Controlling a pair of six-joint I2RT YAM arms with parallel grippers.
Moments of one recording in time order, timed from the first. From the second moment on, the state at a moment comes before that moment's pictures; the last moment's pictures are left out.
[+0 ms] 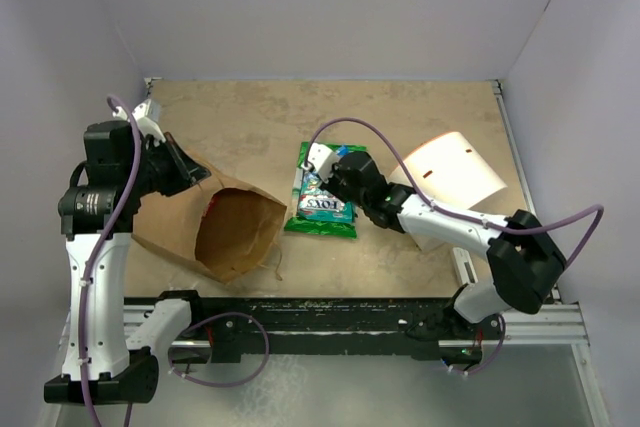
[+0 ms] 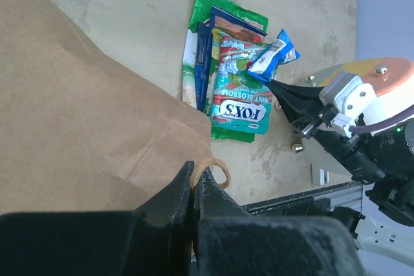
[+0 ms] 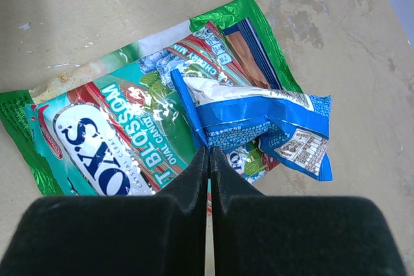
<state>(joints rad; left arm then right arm) 0.04 0.94 1.36 -1.06 0.39 -0.46 0.82 1.48 0.93 0.03 0.17 -0.37</state>
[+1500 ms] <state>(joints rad) 0.04 0.89 1.34 -1.05 0.50 -0.43 1.16 1.57 0.92 0.36 -0.32 -0.76</state>
